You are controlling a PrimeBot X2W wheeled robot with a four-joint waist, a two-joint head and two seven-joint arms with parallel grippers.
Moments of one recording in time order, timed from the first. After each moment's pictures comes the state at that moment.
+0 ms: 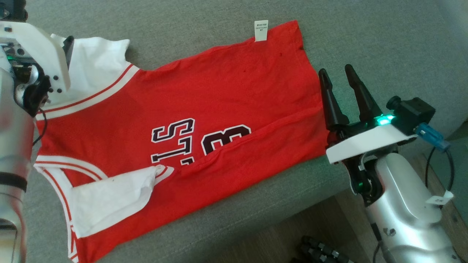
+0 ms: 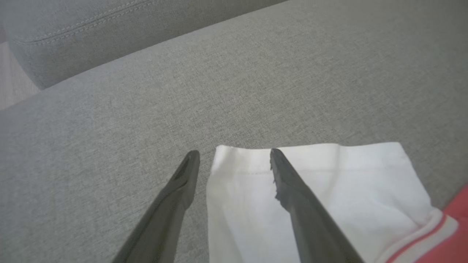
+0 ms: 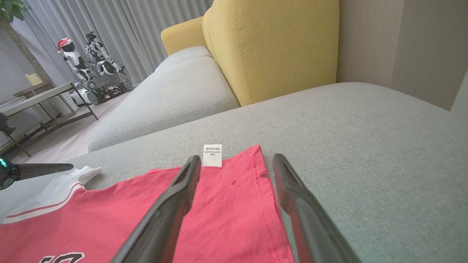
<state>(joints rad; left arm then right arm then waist) -0.98 0.37 -0.31 0.92 -0.33 -0.12 0.34 -0.42 -0.12 0.30 0.35 0.48 0.12 -0.19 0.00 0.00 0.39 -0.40</state>
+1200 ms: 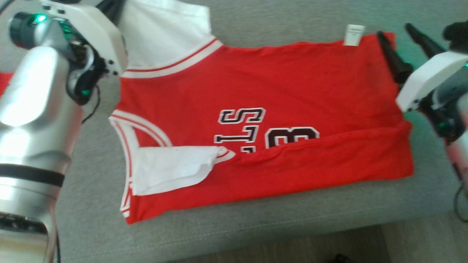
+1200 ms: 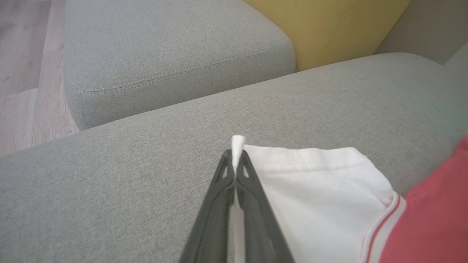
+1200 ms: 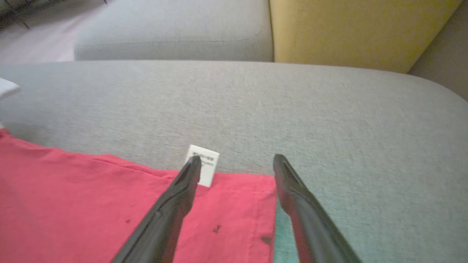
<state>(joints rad) -1.00 0.30 -0.51 0.73 -0.51 -0.13 0.14 -0.71 -0.45 0.41 0.51 0.59 0.12 0.14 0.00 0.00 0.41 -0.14</state>
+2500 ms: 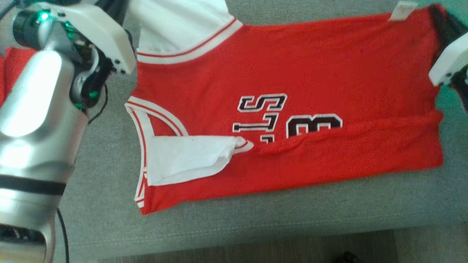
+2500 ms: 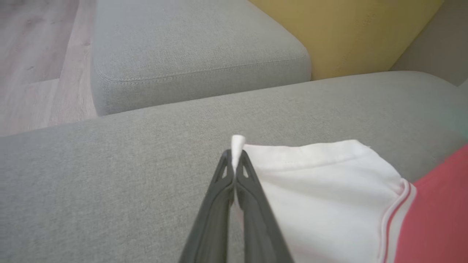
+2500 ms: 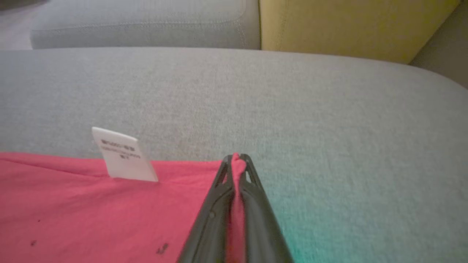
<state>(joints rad) -0.93 0.31 -0.50 0.52 -0.55 -0.04 0.11 -0.96 -0.56 0.68 0.84 0.79 0.12 -0.02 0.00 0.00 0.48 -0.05</state>
